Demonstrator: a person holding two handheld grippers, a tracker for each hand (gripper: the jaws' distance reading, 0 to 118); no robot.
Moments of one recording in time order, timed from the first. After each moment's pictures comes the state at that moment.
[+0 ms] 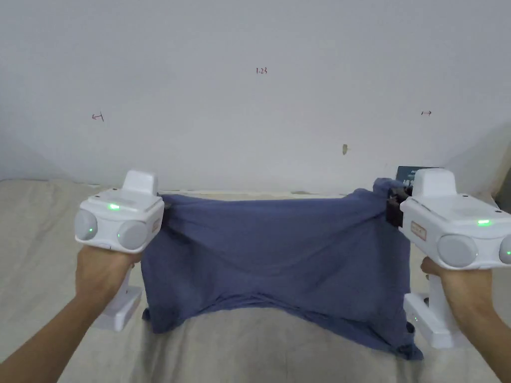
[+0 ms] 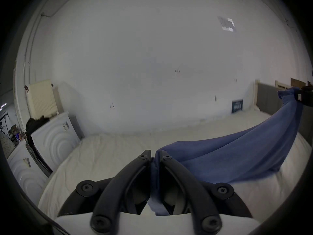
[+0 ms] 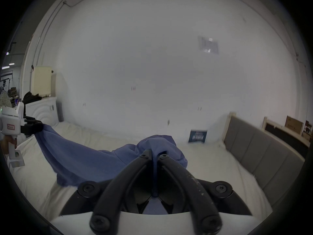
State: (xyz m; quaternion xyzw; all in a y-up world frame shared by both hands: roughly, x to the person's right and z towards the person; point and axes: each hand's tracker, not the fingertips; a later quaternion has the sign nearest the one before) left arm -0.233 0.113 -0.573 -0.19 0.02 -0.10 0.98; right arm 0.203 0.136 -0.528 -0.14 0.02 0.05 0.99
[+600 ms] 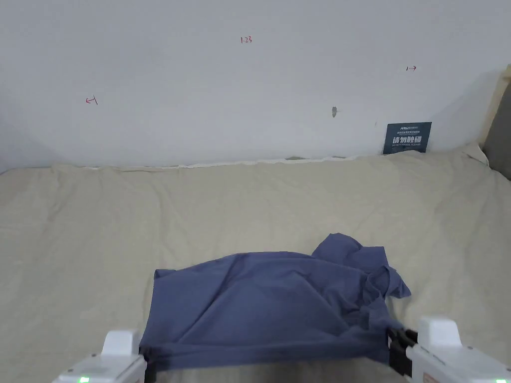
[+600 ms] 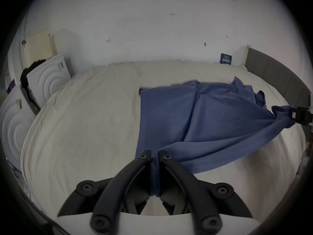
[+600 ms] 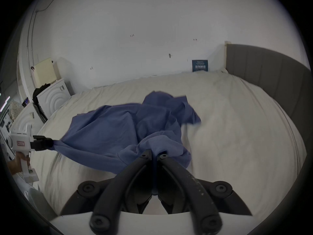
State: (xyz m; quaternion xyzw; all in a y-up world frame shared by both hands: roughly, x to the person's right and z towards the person) left arm -0.253 -0.046 -0.339 -0.37 -0.01 -0.03 0.93; right arm 0.219 -0.049 -0.311 -0.32 0.05 -0.06 0.94
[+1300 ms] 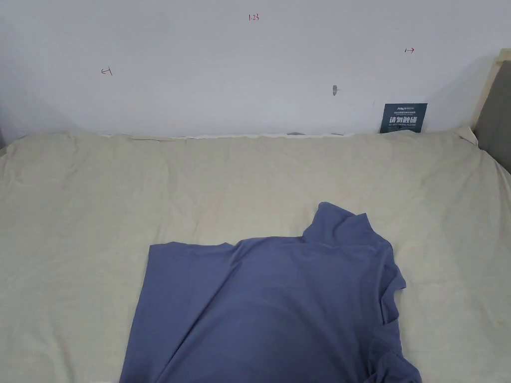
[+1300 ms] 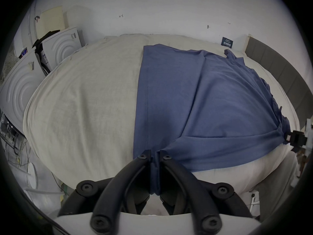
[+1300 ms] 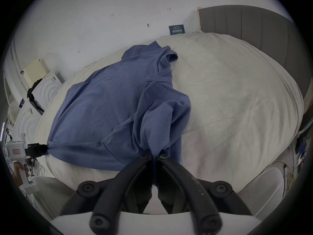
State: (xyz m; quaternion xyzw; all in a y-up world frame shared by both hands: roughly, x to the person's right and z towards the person) left arm -0.258 -0.084 -0.174 -0.44 0.02 0.01 0.90; right arm 0.214 -0.122 -0.124 -0.42 0.00 -0.12 0.90
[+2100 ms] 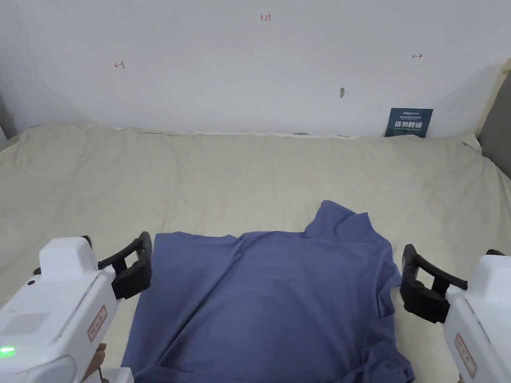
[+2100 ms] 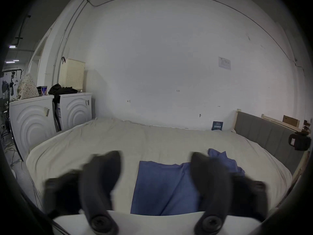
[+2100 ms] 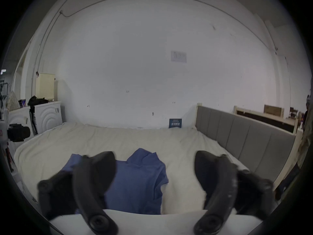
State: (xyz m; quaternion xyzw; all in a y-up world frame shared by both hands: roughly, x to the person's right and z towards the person) left arm -0.244 0.080 -0.167 -0.08 0.04 0.04 0.99; right arm 0.188 0.108 -0.130 -0.08 -0.05 0.03 0.99
